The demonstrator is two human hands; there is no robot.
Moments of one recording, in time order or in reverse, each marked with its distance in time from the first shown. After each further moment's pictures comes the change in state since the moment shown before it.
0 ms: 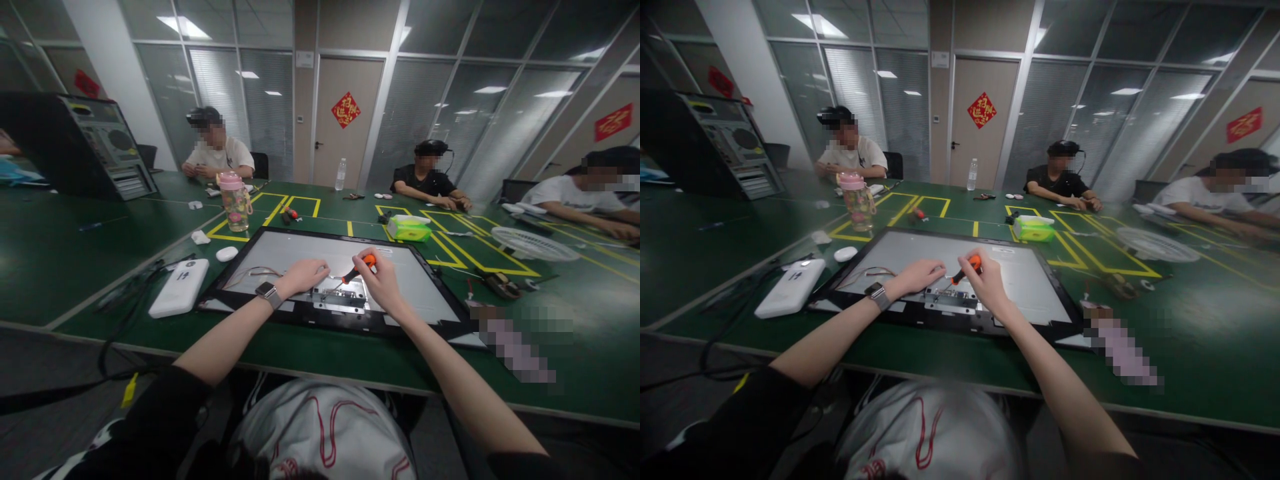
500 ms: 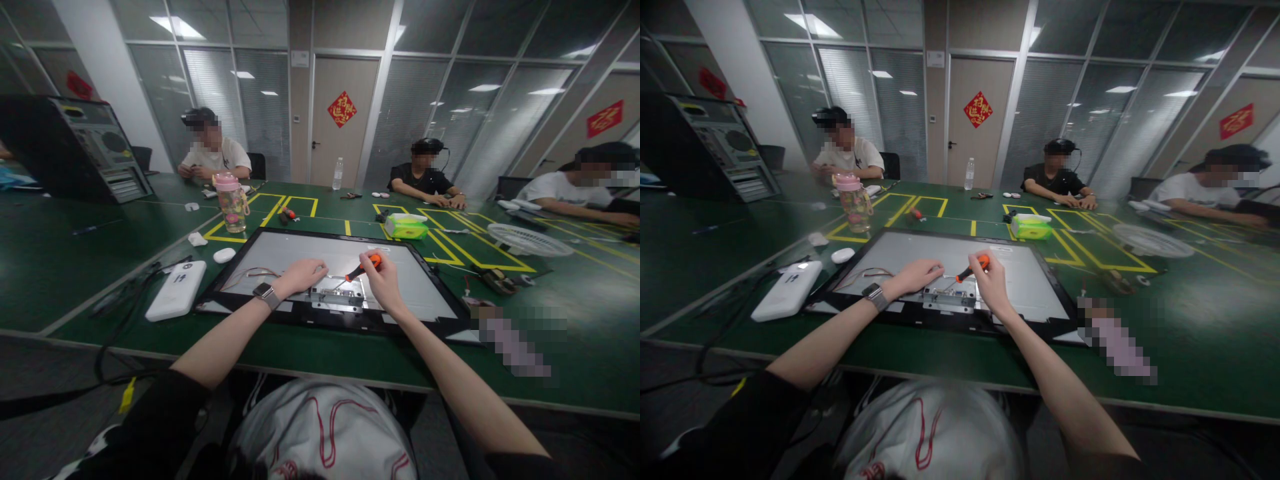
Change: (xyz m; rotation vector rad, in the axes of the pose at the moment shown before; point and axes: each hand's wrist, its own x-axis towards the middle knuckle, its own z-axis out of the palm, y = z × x) left_hand 0.000 0.000 -0.002 -0.019 -0.037 -0.022; right_hand -0.005 0.022 0.002 0.128 0.152 0.142
